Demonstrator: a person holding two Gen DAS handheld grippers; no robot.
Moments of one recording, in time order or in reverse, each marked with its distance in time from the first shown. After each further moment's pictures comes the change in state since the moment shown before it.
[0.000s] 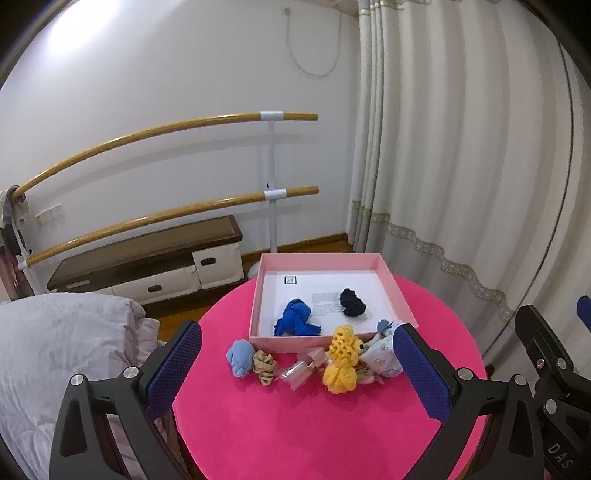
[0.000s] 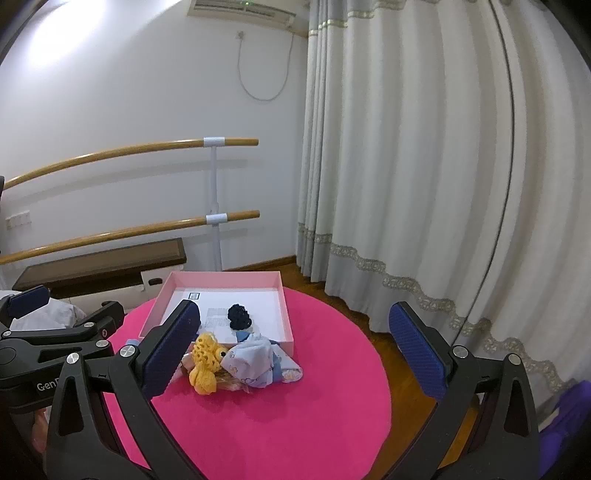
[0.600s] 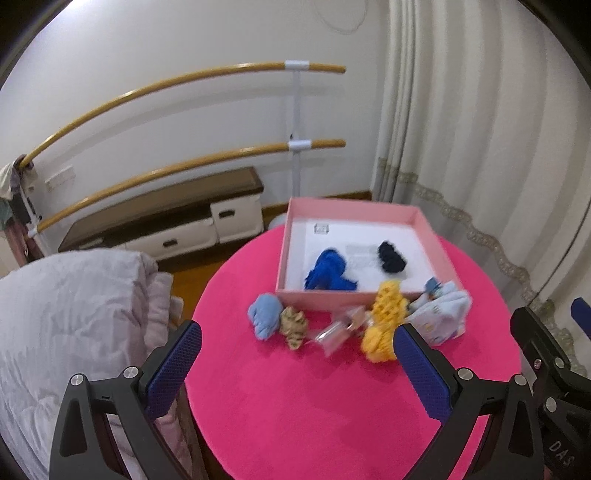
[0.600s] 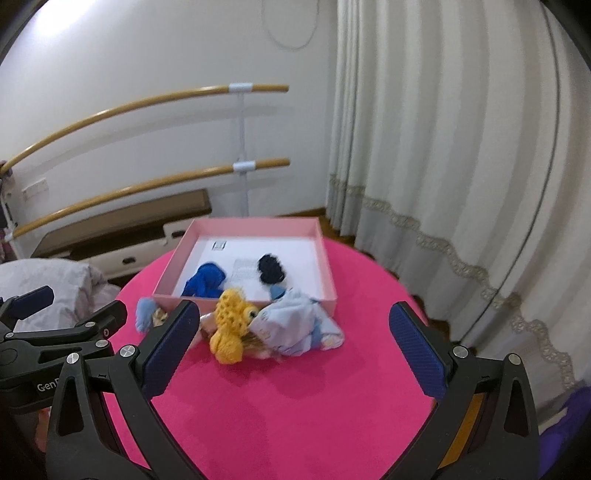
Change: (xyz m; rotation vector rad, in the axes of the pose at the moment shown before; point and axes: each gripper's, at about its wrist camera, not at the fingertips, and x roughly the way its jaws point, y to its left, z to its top) left arm 0.069 0.028 -0.010 -0.040 0.191 0.077; right arm 0.067 0.037 -0.027 -0.034 0.212 0.128
